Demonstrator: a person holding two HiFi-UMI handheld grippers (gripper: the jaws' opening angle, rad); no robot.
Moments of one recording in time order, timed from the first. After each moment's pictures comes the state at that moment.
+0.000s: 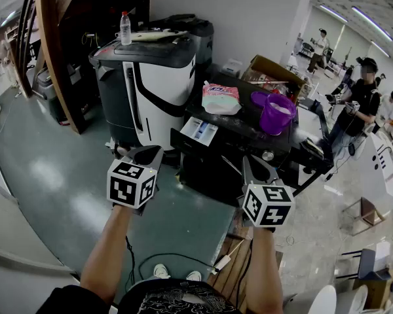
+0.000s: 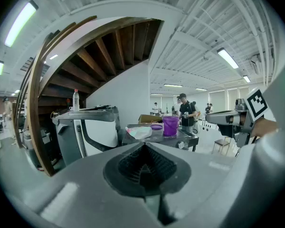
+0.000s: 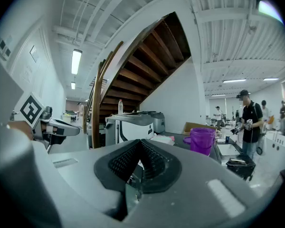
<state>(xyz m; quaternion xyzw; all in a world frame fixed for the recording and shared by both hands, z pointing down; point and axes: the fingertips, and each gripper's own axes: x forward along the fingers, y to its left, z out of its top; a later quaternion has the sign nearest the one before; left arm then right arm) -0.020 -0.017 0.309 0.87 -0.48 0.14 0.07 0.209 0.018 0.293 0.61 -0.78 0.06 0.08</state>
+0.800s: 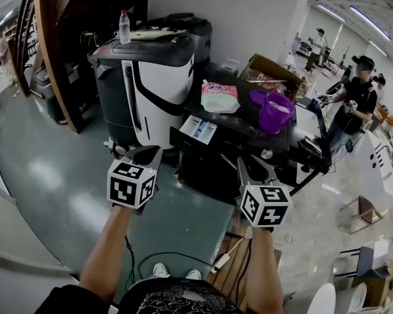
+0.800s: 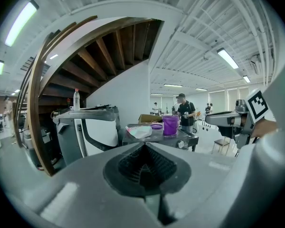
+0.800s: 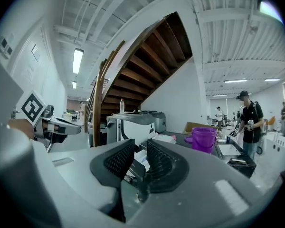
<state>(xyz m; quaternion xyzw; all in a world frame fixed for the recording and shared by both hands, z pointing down) -0.025 -0.013 0.312 0.87 -0.48 0.13 0.07 0.200 0.022 0.298 0.61 -0.79 0.05 0.08</state>
